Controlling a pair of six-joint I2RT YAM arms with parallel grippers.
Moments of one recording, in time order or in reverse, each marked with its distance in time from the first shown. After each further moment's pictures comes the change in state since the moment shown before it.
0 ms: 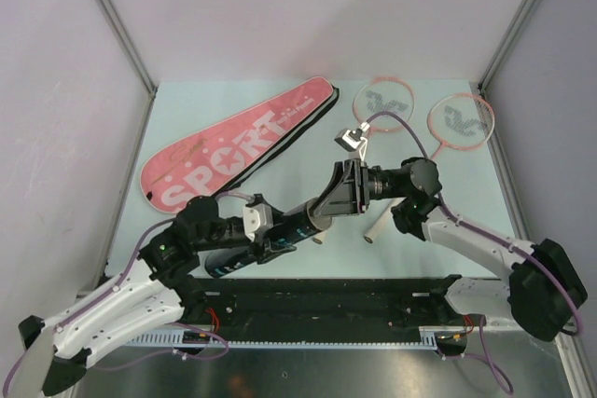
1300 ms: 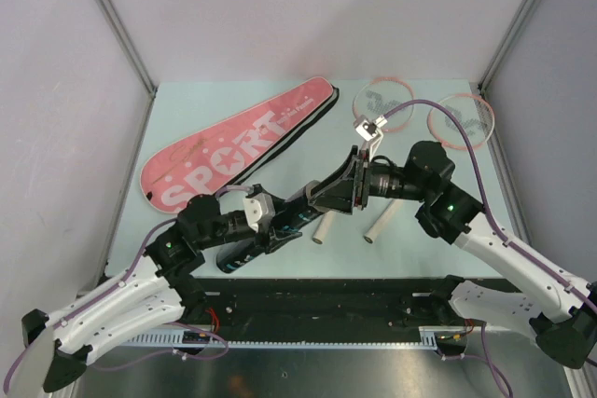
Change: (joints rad) left arm -0.004 0.028 -0.017 0.154 -0.093 -0.053; right arm 0.049 -0.209 0.258 -0.884 0.328 -0.683
